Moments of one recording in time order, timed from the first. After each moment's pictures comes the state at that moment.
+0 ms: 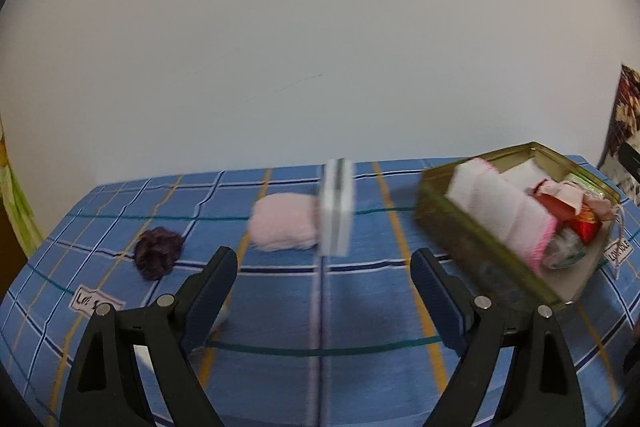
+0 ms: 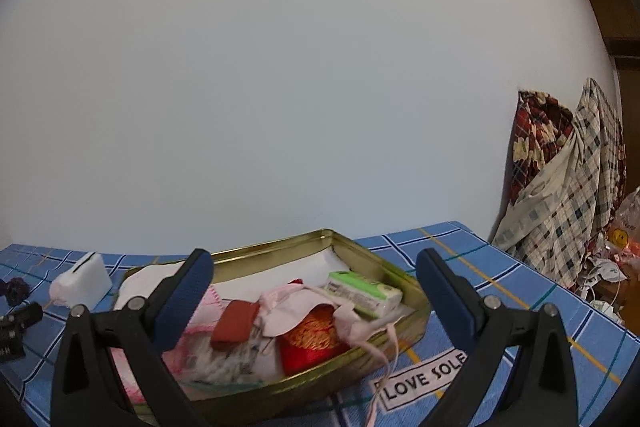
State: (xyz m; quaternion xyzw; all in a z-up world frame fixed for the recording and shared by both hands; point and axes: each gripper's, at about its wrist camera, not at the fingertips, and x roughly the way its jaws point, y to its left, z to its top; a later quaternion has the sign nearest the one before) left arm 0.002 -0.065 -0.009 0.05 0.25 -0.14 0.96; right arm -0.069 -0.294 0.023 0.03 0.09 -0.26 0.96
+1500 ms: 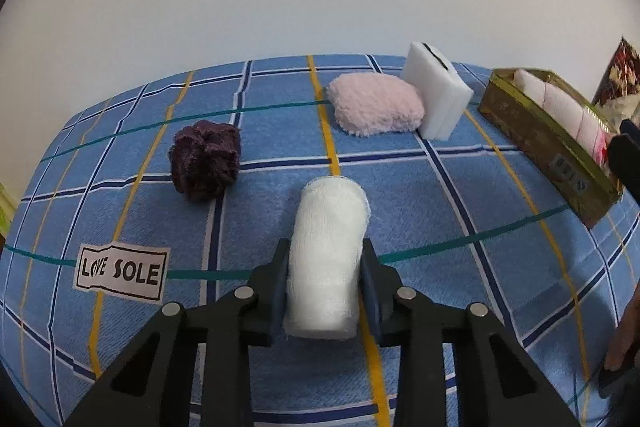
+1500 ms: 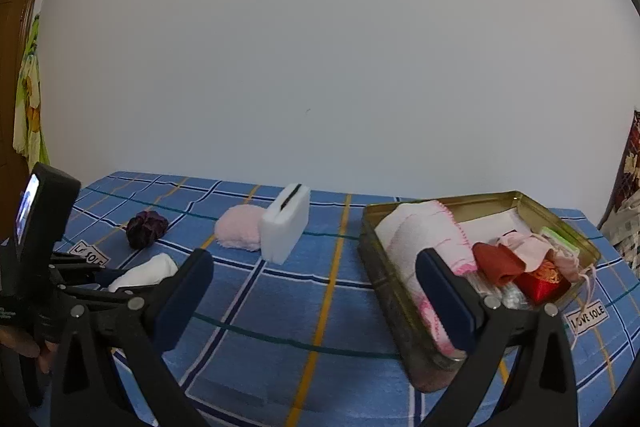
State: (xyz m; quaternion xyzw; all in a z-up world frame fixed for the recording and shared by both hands) left arm 0.048 0.034 -0.053 0.06 0.41 -0.21 0.89; right arm 0.007 -0.124 -0.004 -0.01 0.19 -0.07 0.98
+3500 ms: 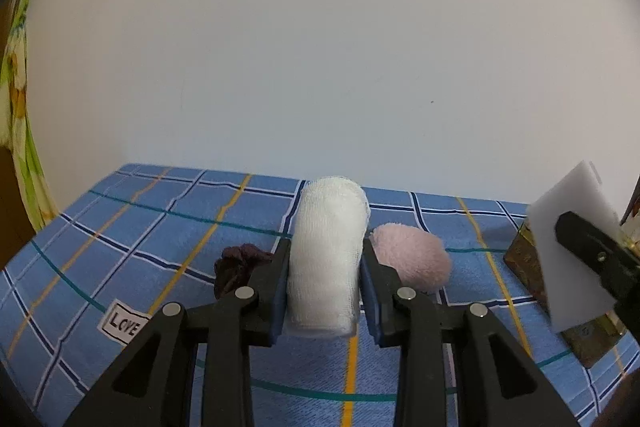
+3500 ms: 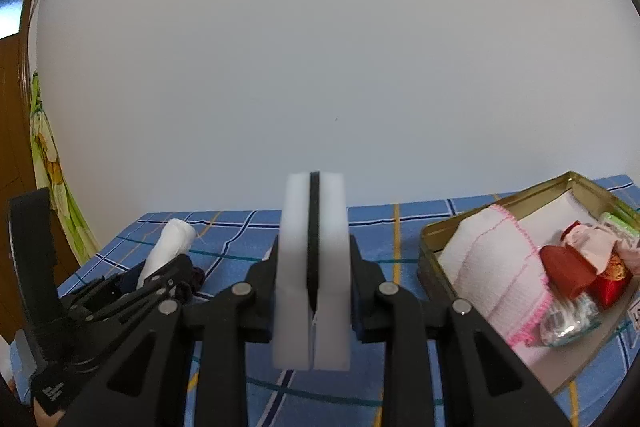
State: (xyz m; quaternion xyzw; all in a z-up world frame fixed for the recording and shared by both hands) left arm 0.045 0.032 -0.008 -0.02 0.23 -0.10 0.97; right arm 0.050 -0.158 -0.010 0.09 0.18 -0.01 0.98
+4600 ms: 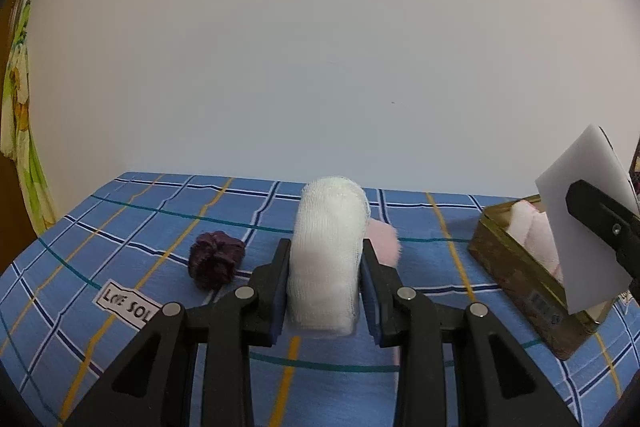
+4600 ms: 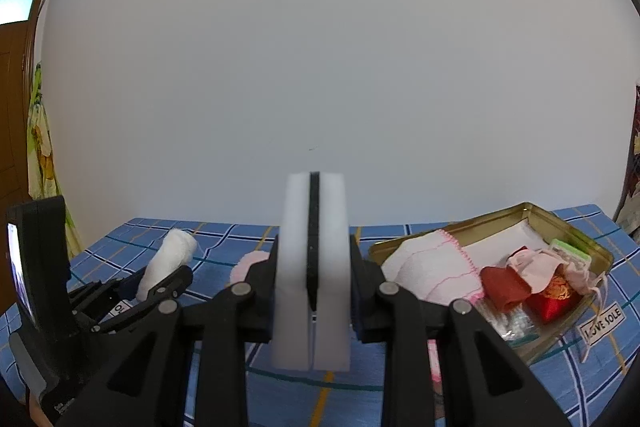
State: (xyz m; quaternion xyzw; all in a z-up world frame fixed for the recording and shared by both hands) left arm 0.007 -0.003 -0.005 -0.01 0.22 -0.11 0.97; right arm -0.017 -0.156 0.014 0.05 0.14 -0.04 0.99
